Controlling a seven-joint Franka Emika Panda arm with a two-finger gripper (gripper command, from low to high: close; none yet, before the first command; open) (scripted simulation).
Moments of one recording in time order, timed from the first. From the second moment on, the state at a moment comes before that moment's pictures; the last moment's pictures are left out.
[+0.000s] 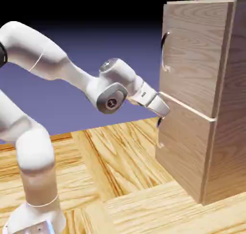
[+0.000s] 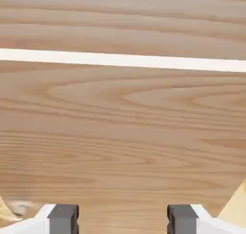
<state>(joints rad) -0.02 -0.58 0.04 -2.78 0.12 3.04 0.78</state>
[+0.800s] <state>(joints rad) -0.35 -0.69 0.42 -2.53 1.16 3.08 1.17</state>
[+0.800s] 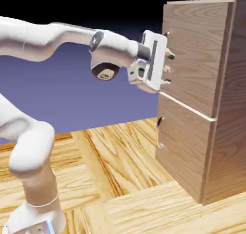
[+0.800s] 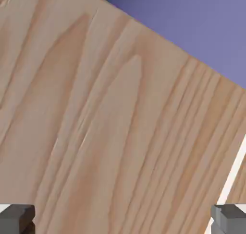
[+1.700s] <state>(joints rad) -0.72 -0.82 0.85 -2.24 2.34 3.12 1.60</state>
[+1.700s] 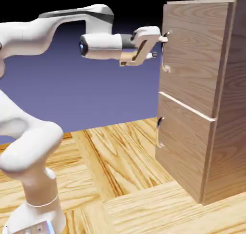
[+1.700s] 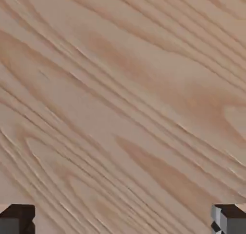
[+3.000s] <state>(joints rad) -0.42 -0.83 0.64 -2.43 2.43 2.82 1.93</state>
